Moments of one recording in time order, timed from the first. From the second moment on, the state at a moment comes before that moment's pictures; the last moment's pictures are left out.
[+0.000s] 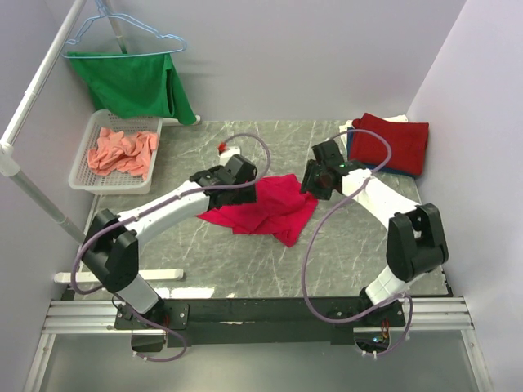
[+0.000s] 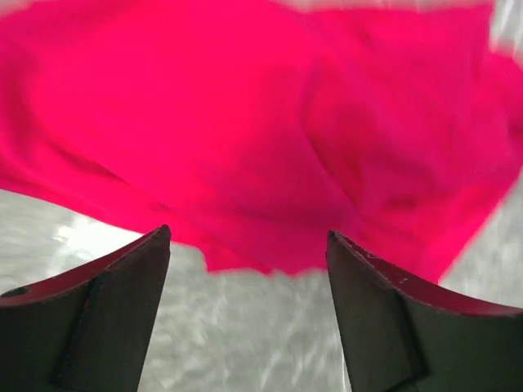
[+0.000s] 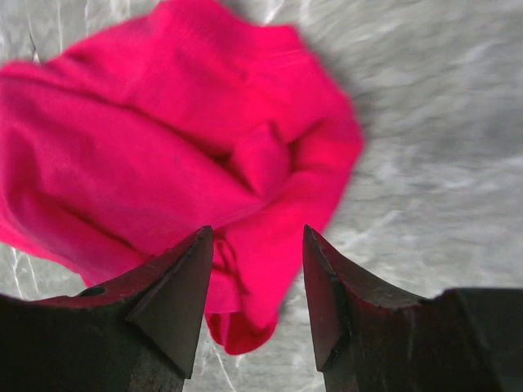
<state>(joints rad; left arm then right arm) -0.74 1.59 1.27 -0.60 -0.42 -0.71 0.36 1.60 1.17 -0.57 0.04 0.62</state>
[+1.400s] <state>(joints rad) -0.82 1.78 1.19 -0.49 -0.32 -0.67 0.38 1.70 1.20 -0.57 0.04 0.63</state>
